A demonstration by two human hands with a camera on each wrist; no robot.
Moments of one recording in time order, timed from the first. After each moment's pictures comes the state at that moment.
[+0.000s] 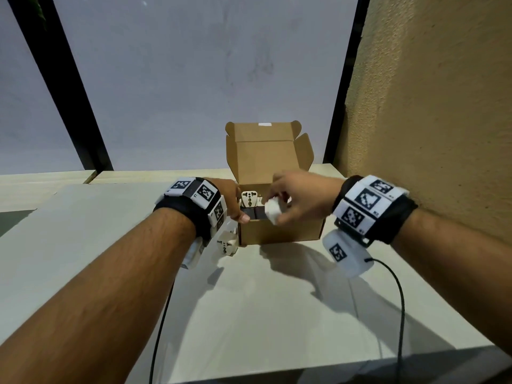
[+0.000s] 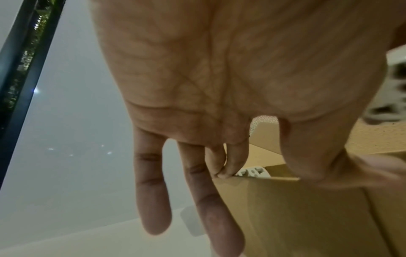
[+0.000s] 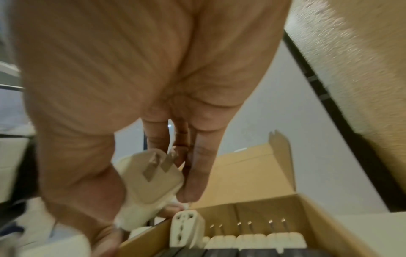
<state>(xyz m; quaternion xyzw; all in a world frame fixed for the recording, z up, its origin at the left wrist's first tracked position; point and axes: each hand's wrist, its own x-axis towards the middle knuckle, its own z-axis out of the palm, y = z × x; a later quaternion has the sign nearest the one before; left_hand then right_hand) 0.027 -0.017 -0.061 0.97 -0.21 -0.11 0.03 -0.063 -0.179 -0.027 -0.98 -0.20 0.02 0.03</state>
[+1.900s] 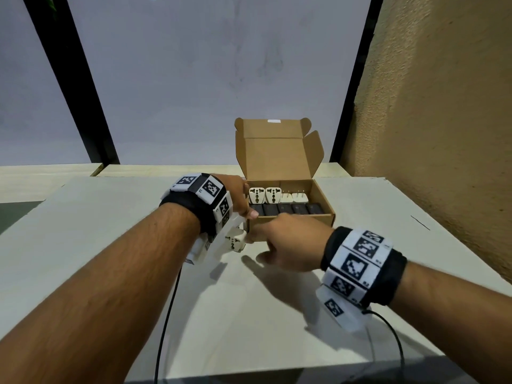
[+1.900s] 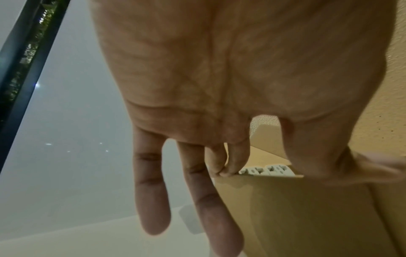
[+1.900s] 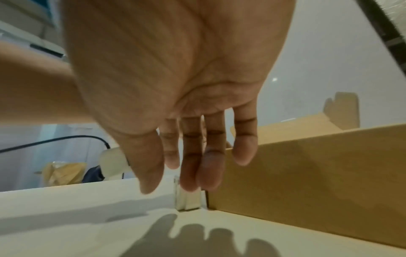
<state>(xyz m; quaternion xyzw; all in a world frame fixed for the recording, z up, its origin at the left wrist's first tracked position) 0.025 -0.012 -0.066 0.97 -0.20 -0.11 0.05 -0.108 -0.132 -0.064 -0.98 -0.19 0.09 0.01</state>
